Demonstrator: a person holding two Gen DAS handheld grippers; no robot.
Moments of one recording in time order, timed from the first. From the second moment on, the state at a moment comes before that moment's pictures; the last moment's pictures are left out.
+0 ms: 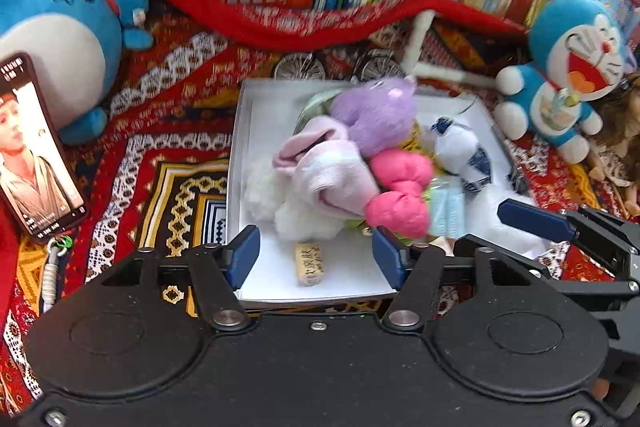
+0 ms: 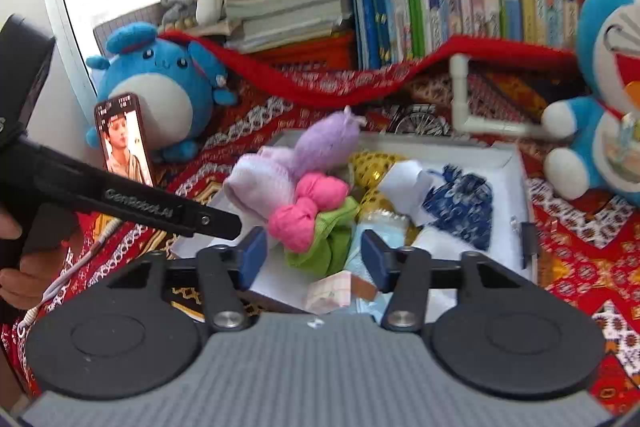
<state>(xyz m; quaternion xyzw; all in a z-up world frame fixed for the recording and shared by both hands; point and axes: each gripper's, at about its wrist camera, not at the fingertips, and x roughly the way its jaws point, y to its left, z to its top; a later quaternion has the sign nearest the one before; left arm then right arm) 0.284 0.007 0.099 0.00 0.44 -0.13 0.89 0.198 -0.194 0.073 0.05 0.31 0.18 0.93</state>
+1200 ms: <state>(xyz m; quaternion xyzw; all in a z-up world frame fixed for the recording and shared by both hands) 0.112 -0.009 0.128 0.01 0.26 -0.15 0.95 0.063 -0.252 0.117 0.05 0.14 0.09 0.98</state>
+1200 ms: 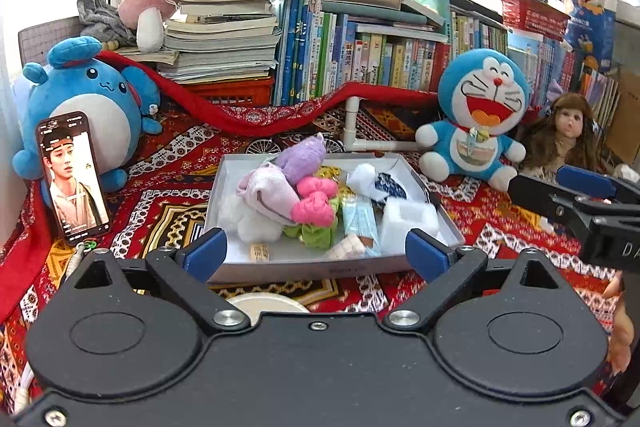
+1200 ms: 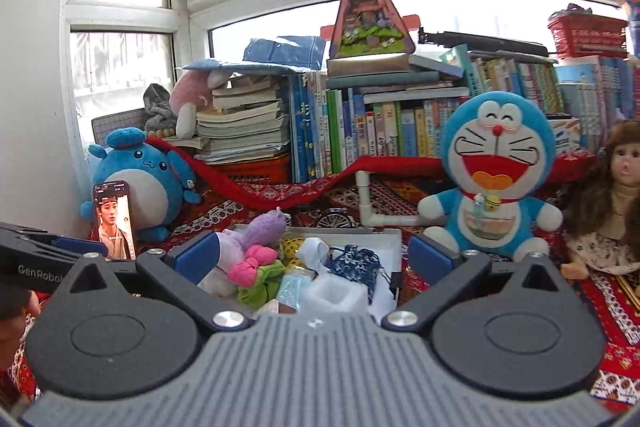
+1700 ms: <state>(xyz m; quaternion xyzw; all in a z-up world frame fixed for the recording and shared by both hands) 0.032 -0.008 0.087 0.01 0.23 -0.11 0.97 -0.011 -0.247 0.071 0.04 0.14 0.05 0.99</state>
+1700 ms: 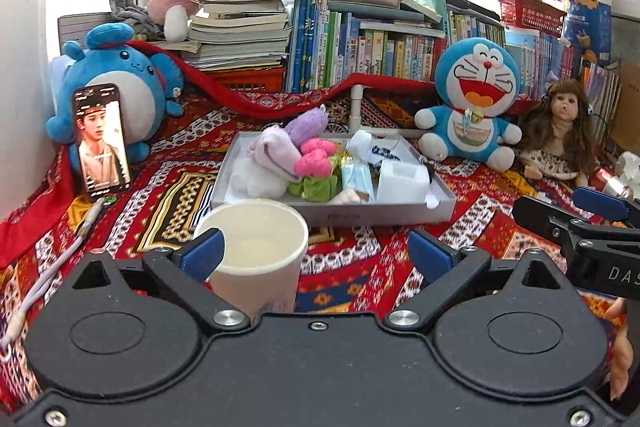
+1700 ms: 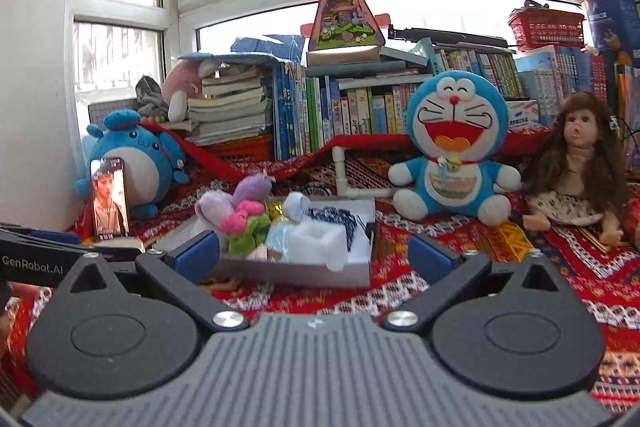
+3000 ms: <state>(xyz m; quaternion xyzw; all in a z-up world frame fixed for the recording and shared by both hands) 0.006 0.006 -0.011 0.00 0.32 -0.03 0.95 -0.033 -0.216 -0.016 0.00 0.25 -0.01 0.97</state>
